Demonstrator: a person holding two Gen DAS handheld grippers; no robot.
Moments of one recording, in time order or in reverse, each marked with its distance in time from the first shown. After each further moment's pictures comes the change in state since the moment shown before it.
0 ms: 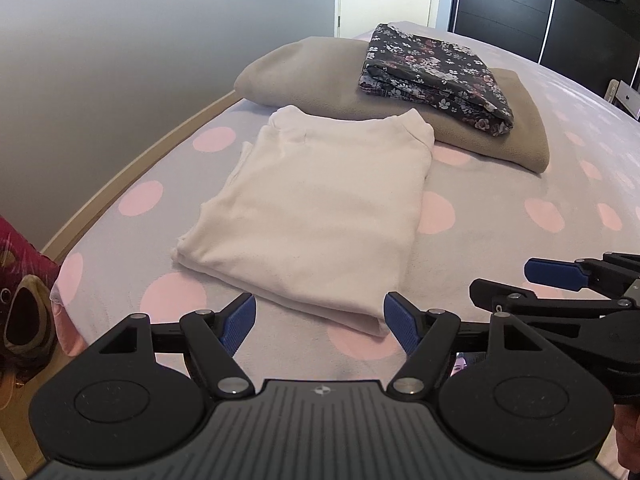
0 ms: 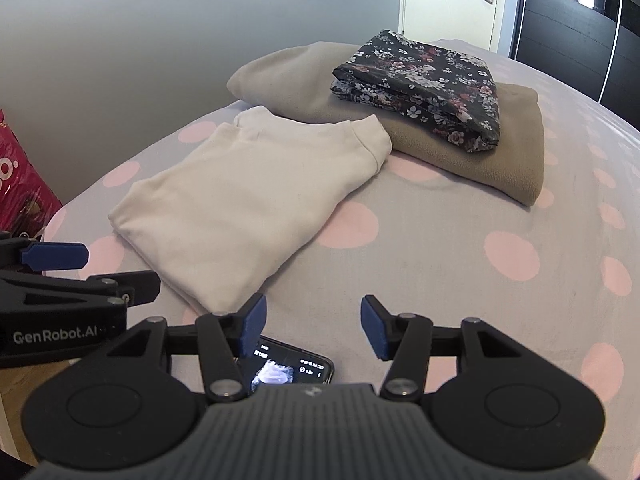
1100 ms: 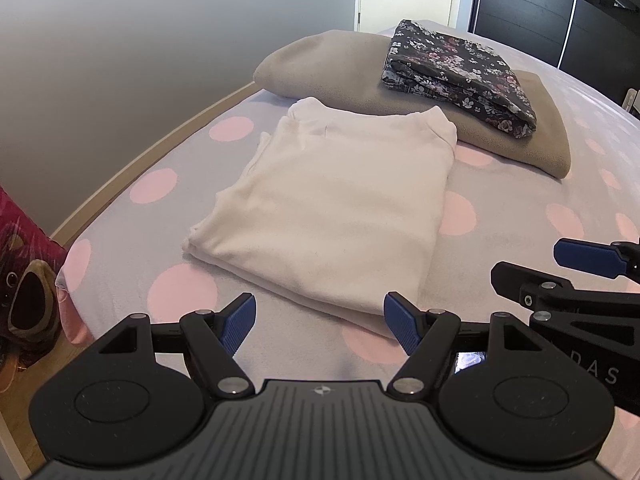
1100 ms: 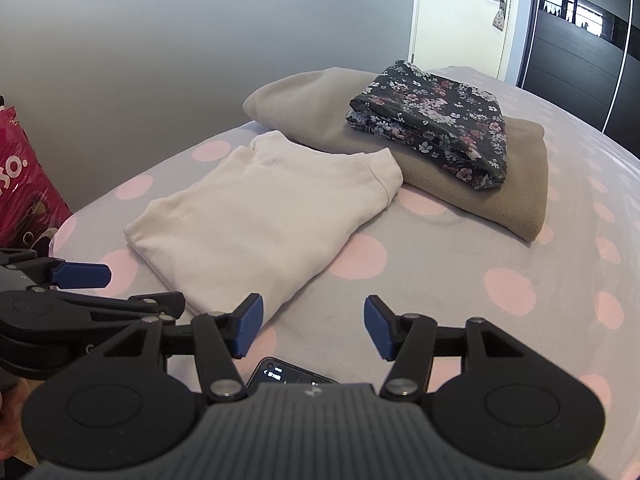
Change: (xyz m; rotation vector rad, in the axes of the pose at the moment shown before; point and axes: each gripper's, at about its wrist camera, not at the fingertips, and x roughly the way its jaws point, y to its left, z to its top) left arm 0.010 0.005 0.000 -0.039 0.016 0.038; right arm -0.015 0.015 0.011 -0.056 -0.057 0.002
